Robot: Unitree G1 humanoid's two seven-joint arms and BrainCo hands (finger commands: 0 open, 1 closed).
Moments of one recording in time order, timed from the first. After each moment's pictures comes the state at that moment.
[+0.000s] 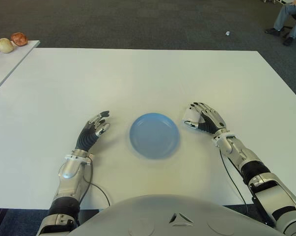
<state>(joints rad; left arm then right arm) 0.19 0.23 0.07 0.52 -0.13 -0.65 -0.30 -0.25 -0.55 0.40 0.77 -0.72 -0.42 -0.38</state>
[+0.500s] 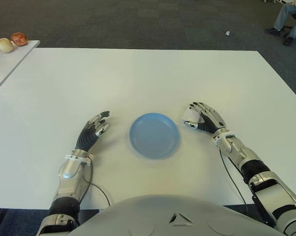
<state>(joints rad) 0.19 0.23 0.07 0.51 -0.13 -0.66 -0.30 -0.26 -0.57 0.42 0.77 -0.73 -0.42 -0.38</state>
